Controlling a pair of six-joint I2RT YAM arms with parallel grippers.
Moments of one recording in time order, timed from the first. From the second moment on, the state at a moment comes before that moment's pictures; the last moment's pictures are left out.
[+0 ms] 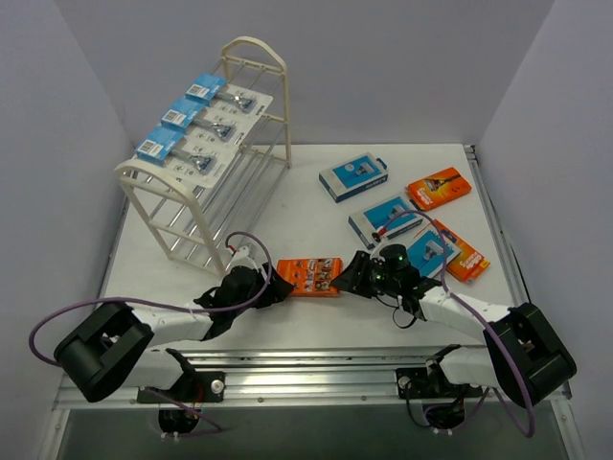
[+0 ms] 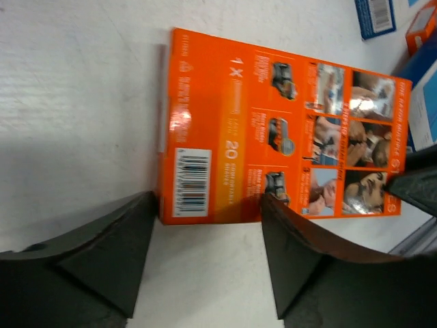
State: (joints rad) left arm -0.74 1.37 0.31 0.51 -0.11 -0.93; right arm 0.51 1.24 0.37 0.24 -0.34 0.86
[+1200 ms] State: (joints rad) left arm -0.95 1.37 0.45 0.21 -0.38 -0.72; right arm 0.66 1.34 0.46 0.33 -0.31 0.88
